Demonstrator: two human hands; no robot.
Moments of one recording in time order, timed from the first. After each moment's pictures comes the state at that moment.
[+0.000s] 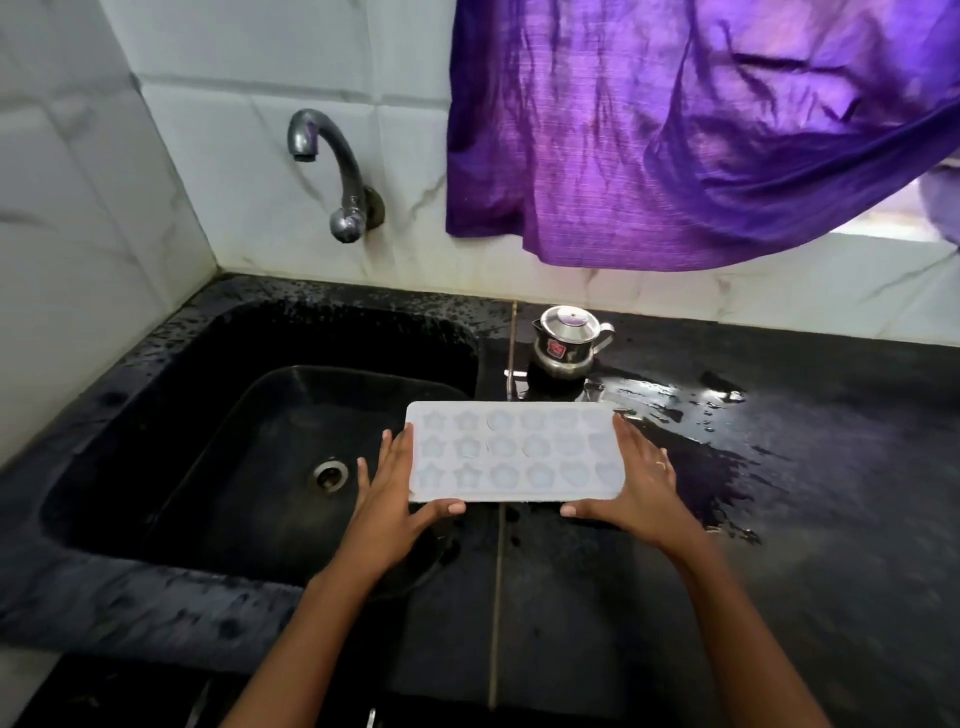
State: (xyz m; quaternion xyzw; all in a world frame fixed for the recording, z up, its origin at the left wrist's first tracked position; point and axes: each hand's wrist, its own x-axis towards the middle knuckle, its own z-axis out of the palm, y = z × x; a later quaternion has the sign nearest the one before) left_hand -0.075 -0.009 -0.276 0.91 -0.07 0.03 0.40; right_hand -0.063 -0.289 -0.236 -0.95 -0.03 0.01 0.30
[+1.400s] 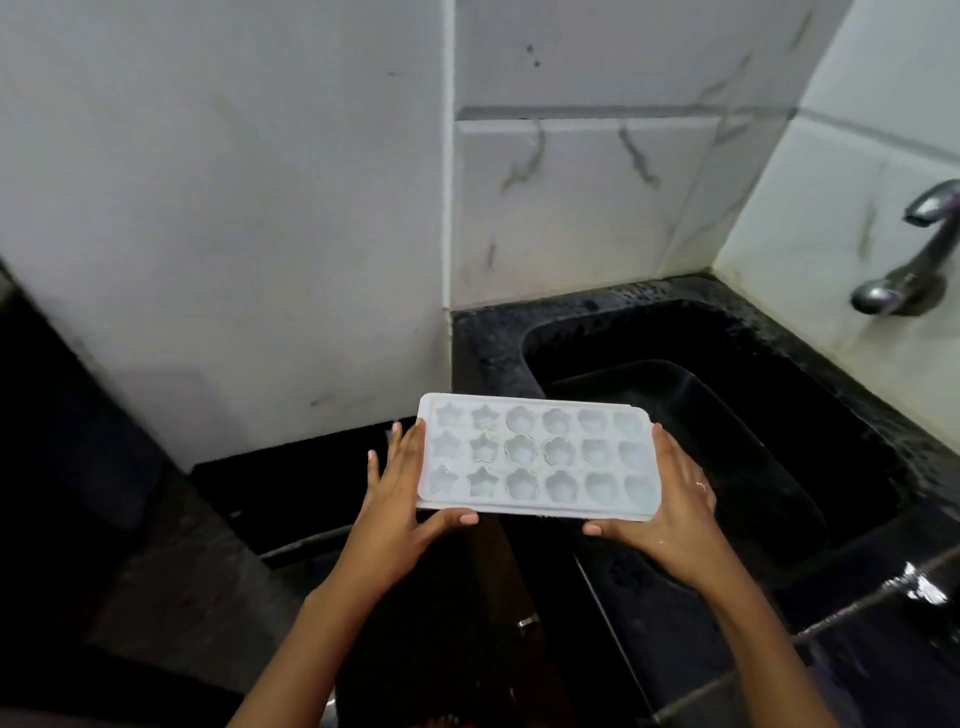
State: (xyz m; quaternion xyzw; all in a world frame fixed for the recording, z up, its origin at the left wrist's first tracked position) left_hand -0.358 0.050 -0.238 0.83 0.39 0.26 0.29; right_hand -0.120 -0.074 -0.188 -0.79 -0.51 0.16 0.30
